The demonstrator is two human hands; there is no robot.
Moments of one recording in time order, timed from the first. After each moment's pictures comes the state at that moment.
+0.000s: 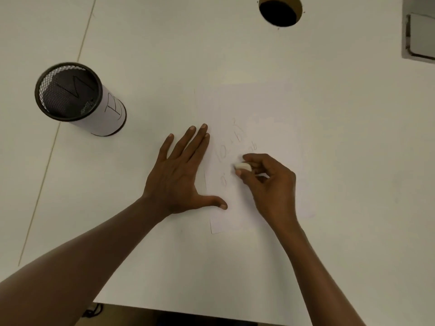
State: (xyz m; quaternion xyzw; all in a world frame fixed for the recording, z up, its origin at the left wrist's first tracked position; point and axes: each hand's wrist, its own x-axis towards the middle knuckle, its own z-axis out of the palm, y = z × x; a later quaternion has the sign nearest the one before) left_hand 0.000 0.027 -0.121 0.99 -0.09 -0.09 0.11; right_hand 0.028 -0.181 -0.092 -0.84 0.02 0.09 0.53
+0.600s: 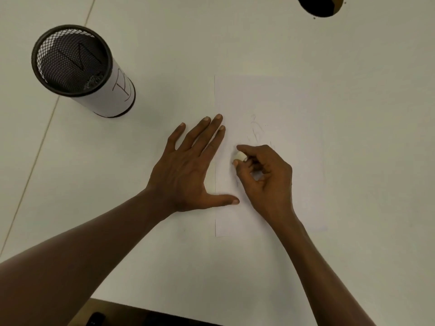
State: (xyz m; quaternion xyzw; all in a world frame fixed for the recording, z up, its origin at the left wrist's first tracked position) left_hand 0.002 0.026 -0.124 0.99 -0.08 -0.07 0.11; right_hand 0.045 -0.158 -0.111 -0.86 -0.14 0.05 0.48
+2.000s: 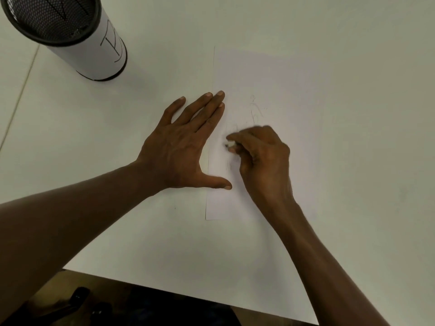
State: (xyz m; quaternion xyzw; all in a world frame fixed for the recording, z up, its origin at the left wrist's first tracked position) left_hand 0.002 0.030 -0.128 0.99 -0.10 -0.07 0.10; right_hand 0.043 -0.152 -0.101 -0.90 -0.27 0.00 0.33
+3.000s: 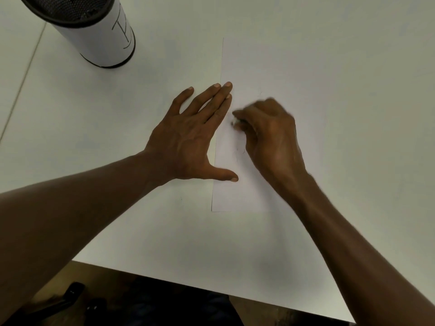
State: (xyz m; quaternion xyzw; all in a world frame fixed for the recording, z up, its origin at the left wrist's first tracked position) left_hand 0.002 0.031 -0.127 0.99 -0.11 -0.06 0.10; right_hand 0.072 -0.144 -0.099 -0.91 -0.35 0.00 0.24
